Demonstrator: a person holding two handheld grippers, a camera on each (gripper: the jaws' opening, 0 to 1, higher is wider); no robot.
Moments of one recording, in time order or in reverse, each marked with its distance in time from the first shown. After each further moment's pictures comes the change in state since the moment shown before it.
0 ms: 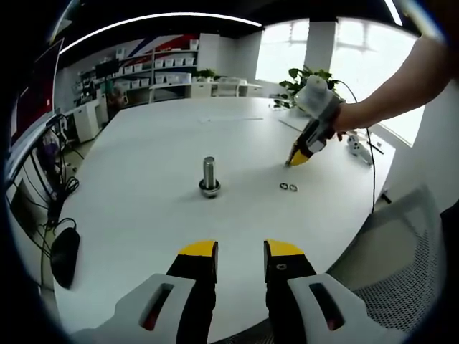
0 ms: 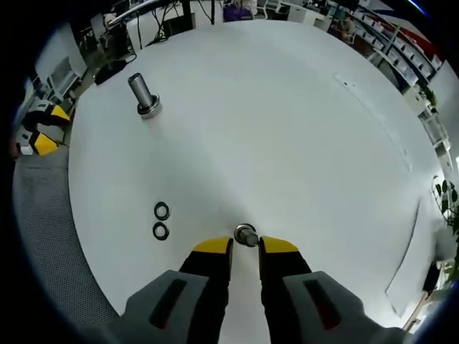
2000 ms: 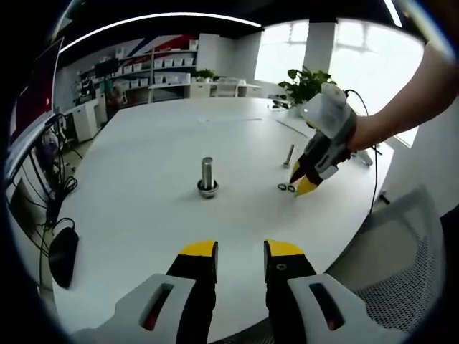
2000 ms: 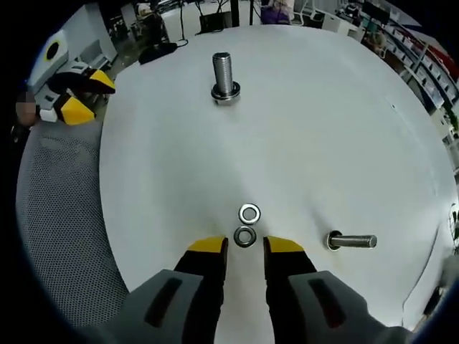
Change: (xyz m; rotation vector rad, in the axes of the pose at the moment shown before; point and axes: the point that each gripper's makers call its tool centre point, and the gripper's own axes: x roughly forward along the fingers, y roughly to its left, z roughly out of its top) left arm 0.000 -0.002 0.000 -0.002 -0.003 -0.009; right arm 0.007 0.087 0.000 -0.189 -0.015 0.133
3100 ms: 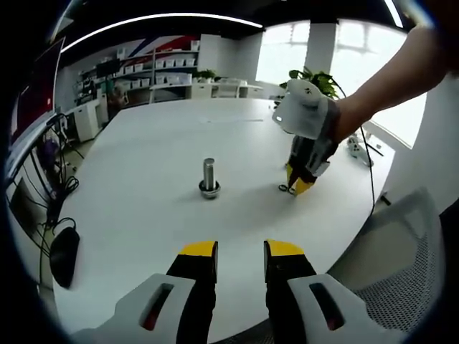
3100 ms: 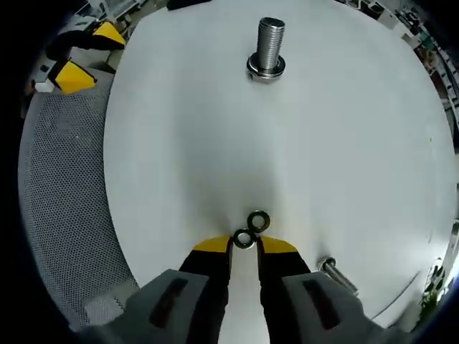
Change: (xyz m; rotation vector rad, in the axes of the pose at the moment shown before) left arm 0.000 0.002 0.001 -0.004 -0.005 0.009; right arm 0.004 0.002 0.003 -0.166 0.276 0.093
